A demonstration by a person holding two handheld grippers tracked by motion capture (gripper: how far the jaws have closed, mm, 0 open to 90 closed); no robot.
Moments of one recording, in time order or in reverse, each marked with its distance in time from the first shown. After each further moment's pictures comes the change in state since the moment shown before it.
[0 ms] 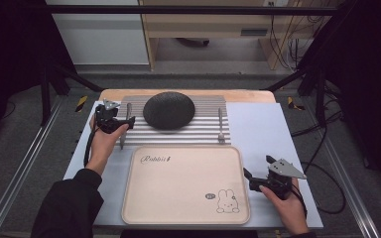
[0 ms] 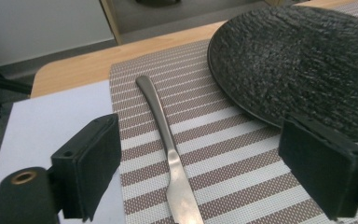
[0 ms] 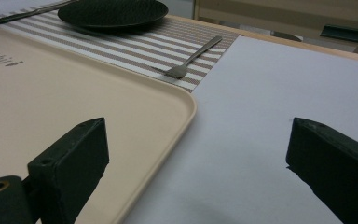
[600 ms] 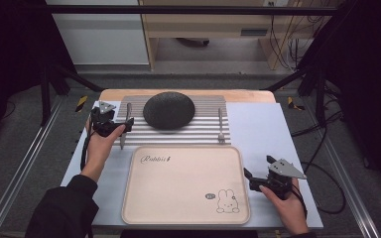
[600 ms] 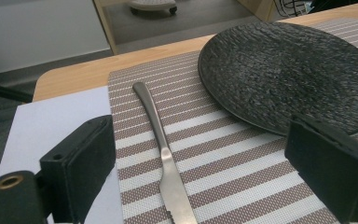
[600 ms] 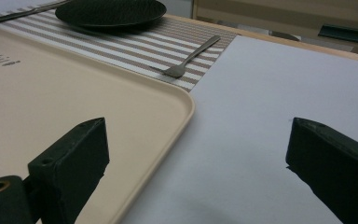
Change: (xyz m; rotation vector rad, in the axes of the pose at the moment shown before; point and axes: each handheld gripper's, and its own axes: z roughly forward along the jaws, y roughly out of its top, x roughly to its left) left arm -0.002 -0.002 -0.021 -0.053 -0.020 -0.015; right arm 0.000 0.000 0.000 0.002 -0.007 -0.002
